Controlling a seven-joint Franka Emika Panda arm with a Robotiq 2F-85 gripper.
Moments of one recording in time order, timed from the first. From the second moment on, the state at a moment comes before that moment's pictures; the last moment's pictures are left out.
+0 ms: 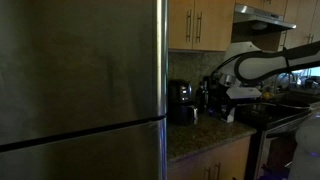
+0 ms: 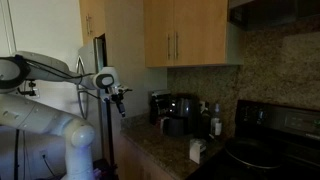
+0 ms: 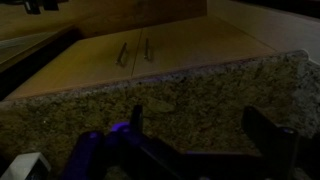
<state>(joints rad) 0.19 -0.93 0.36 -2.77 0.22 2.07 0.47</state>
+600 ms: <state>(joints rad) 0.11 -0.94 0.30 -2.58 0.27 1.91 0.72</state>
